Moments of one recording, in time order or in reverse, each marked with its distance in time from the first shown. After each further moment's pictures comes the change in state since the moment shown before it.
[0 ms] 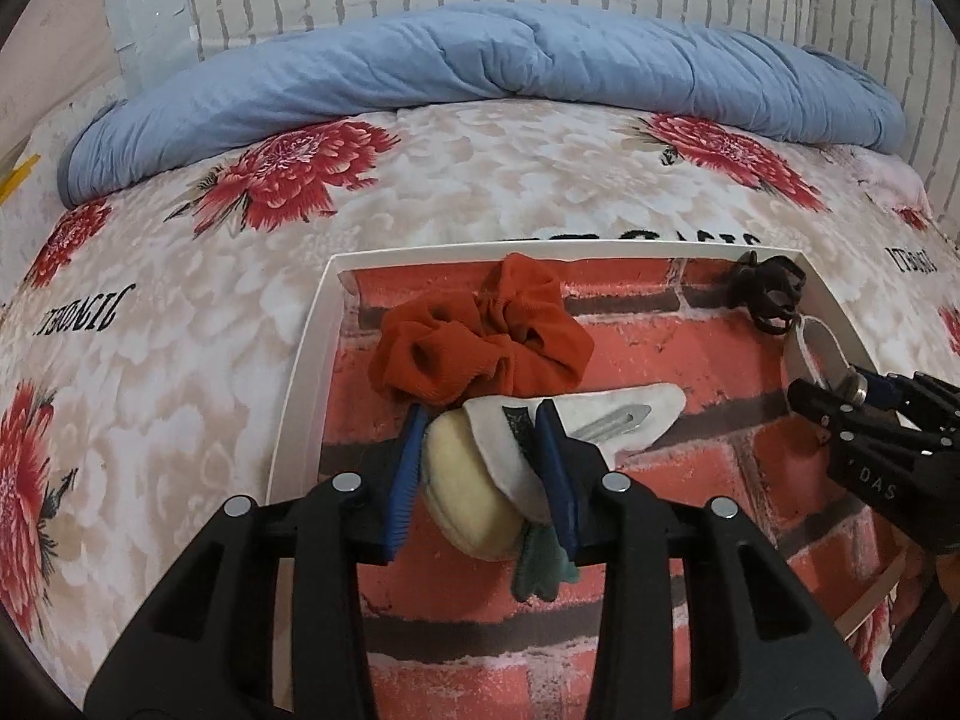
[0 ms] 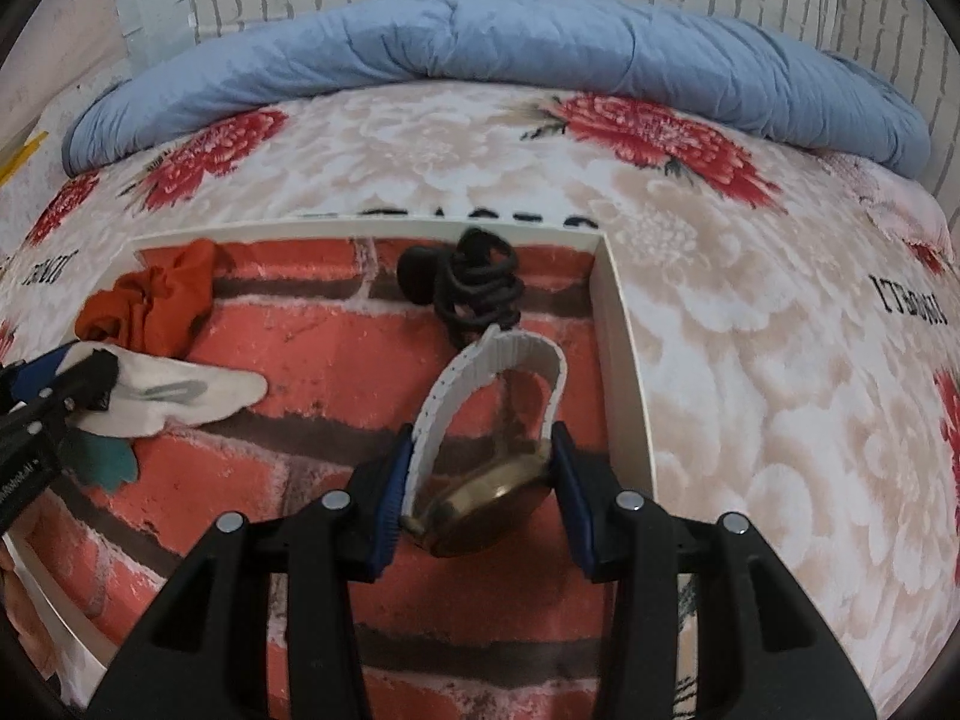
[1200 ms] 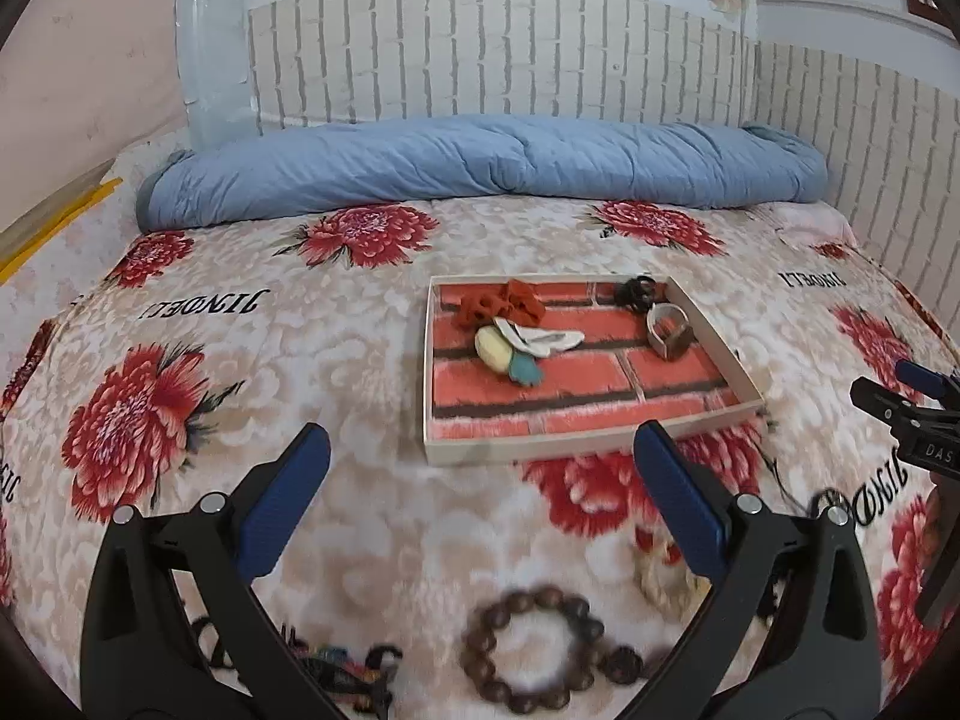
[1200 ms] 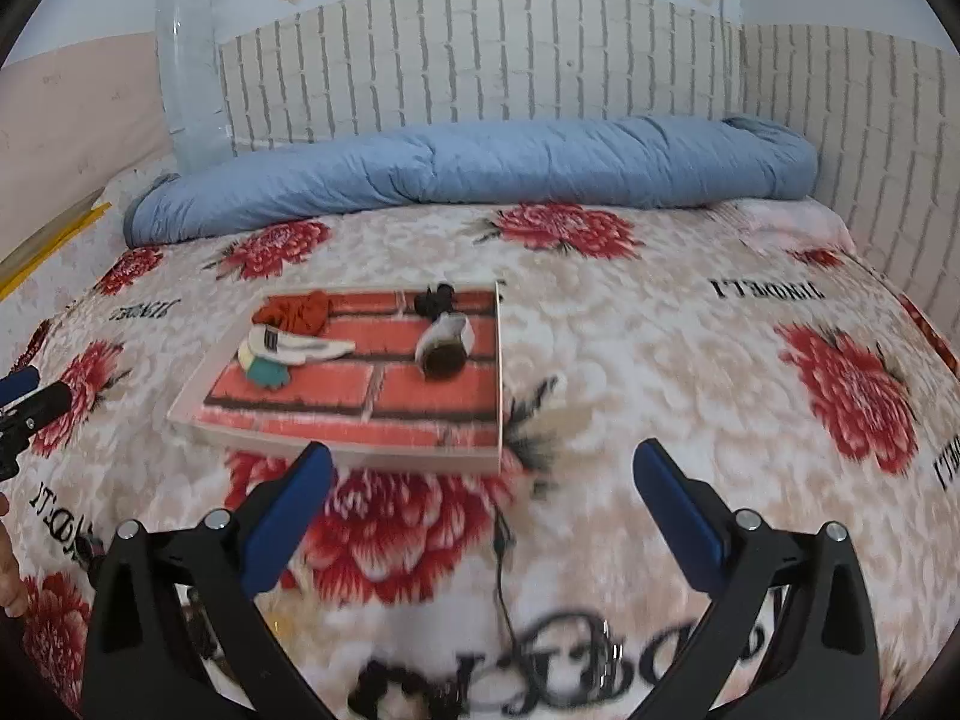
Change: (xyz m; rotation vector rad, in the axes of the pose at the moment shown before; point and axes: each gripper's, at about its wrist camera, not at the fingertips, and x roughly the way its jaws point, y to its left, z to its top) left arm -0.241 0.033 -0.115 -0.007 -0.209 -0.024; right arm -0.243 -0.038 -0.137 0.058 -0.265 -0.014
